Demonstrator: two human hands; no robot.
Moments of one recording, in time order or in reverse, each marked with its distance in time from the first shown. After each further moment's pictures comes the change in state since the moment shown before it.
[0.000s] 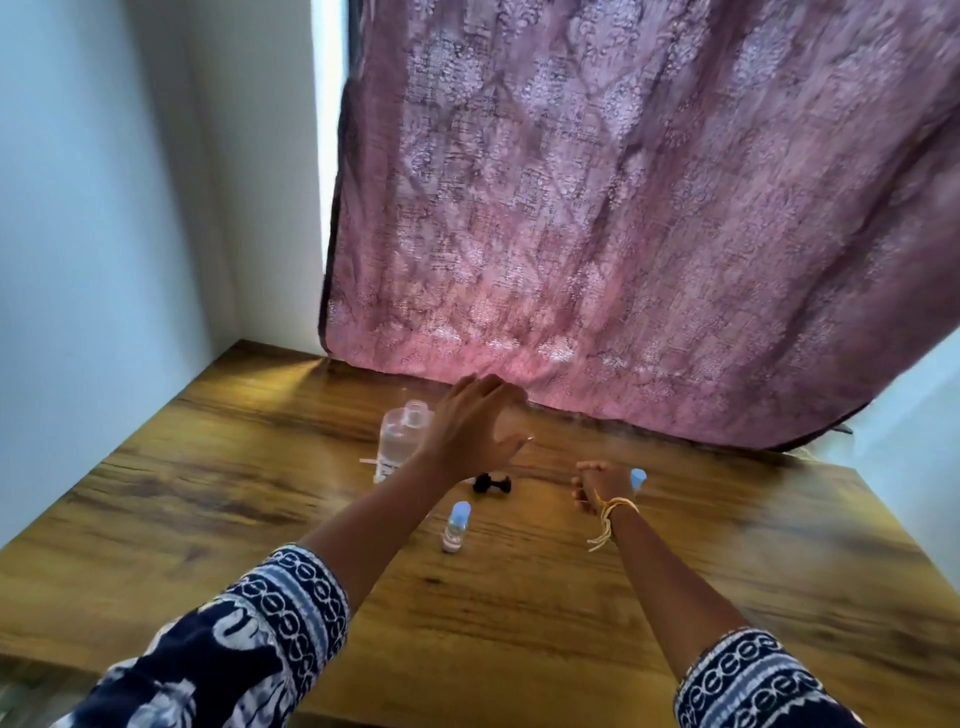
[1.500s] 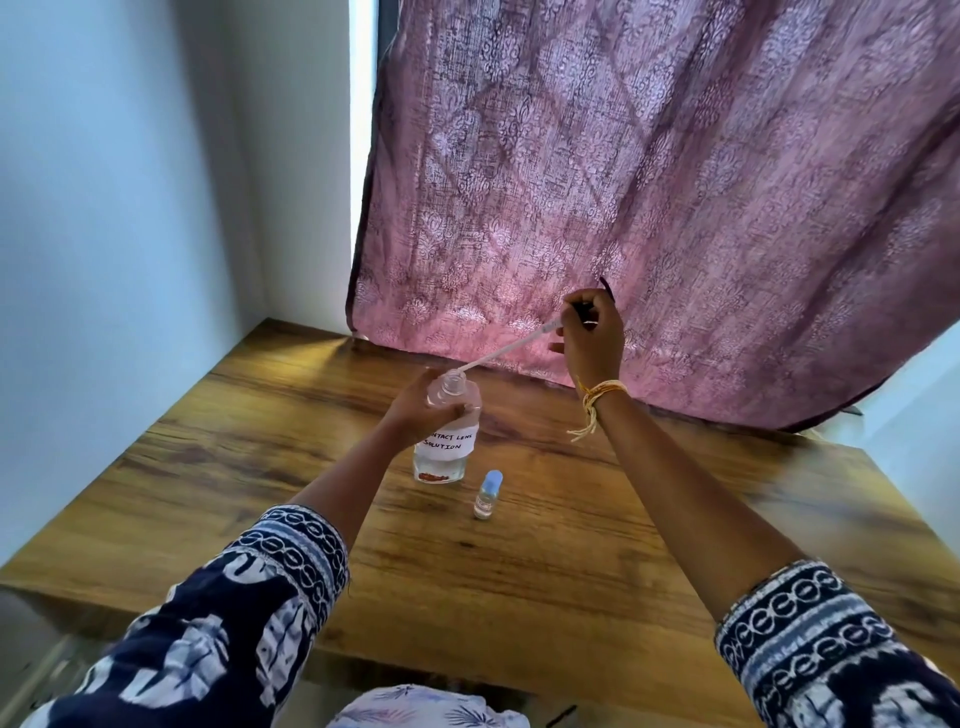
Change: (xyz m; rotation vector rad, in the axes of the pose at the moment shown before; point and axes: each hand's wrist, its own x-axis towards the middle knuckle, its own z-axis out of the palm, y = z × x) left_hand -0.055 -0.077 -0.037 -0.650 -0.206 -0.783; right_hand -0.097 -0.133 0.068 0.123 0.077 -0.893
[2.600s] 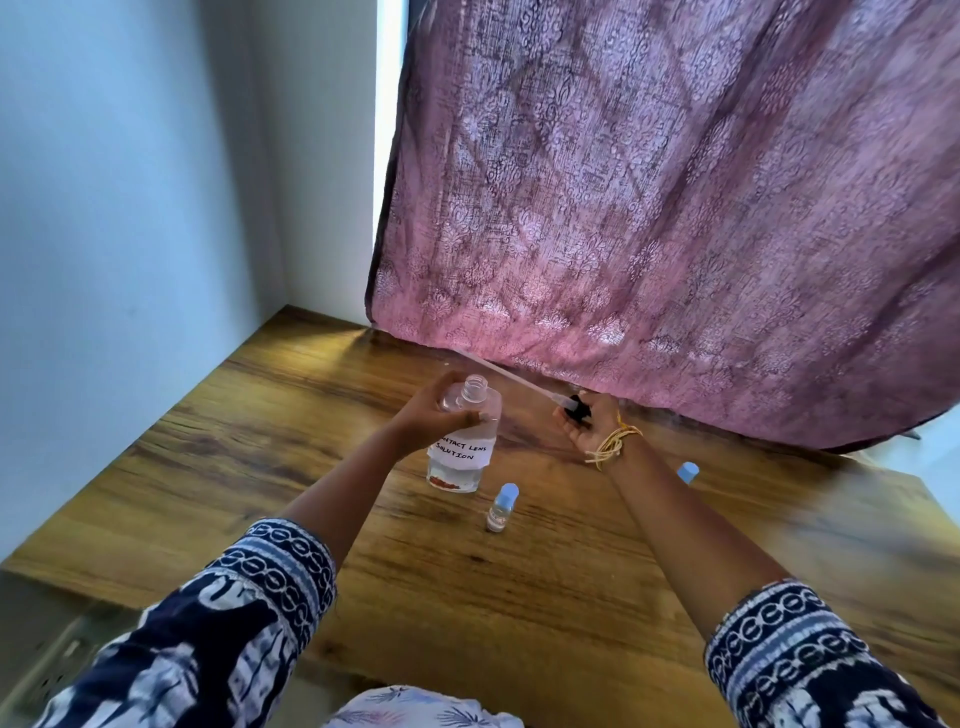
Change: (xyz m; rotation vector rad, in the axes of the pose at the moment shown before) left_hand 0.011 -0.009 -0.007 -0.114 -0.117 0.031; right_hand -0.002 0.106 0.008 0.436 -0.006 1.093
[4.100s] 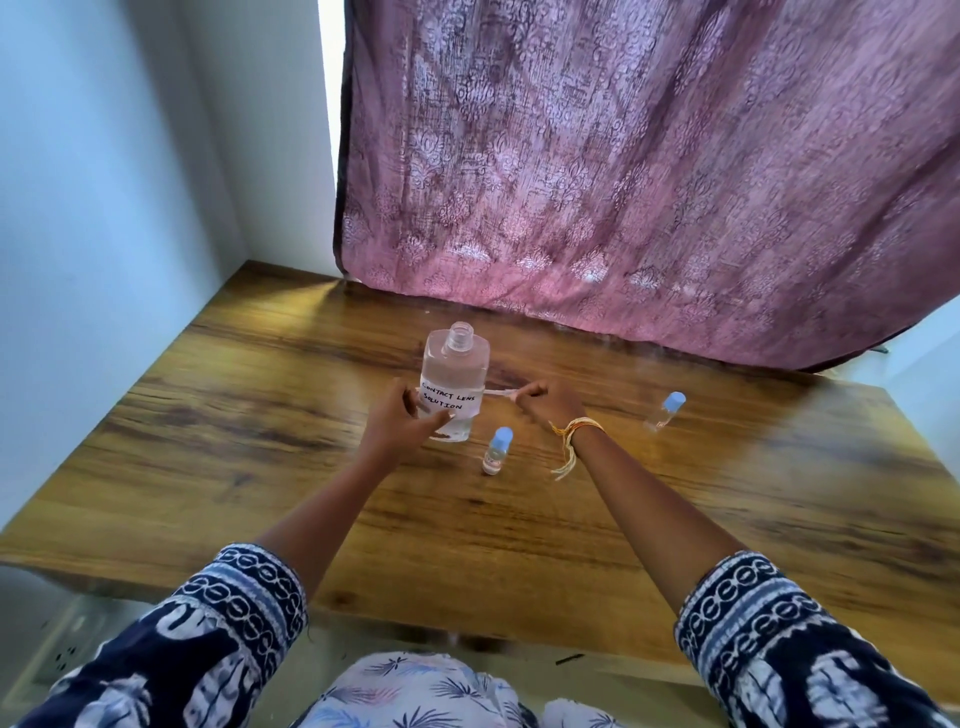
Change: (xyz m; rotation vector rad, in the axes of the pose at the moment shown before) left_hand -0.036 -0.075 0.014 0.257 0.317 -0.119; right_hand -0.011 0.071 -0.020 -1.078 -0.087 -0.419
